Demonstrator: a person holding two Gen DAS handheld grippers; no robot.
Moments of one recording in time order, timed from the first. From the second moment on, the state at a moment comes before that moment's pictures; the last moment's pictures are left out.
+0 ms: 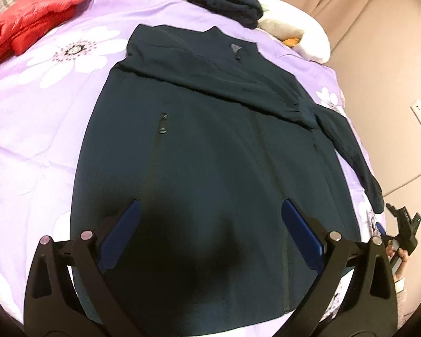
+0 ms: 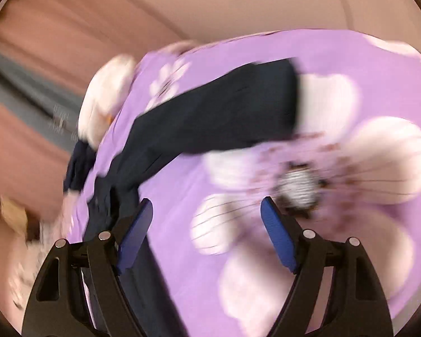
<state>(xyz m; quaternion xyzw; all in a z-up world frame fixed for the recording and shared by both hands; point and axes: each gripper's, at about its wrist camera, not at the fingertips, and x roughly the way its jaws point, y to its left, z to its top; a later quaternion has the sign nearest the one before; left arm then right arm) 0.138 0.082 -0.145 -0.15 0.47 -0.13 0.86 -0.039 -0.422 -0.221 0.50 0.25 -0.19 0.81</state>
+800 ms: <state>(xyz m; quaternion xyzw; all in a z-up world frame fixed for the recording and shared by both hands) 0.130 0.077 -0.131 -0.17 0.47 -0.10 0.86 -0.009 -0.498 -0.249 0.61 0.14 -0.27 0.73</state>
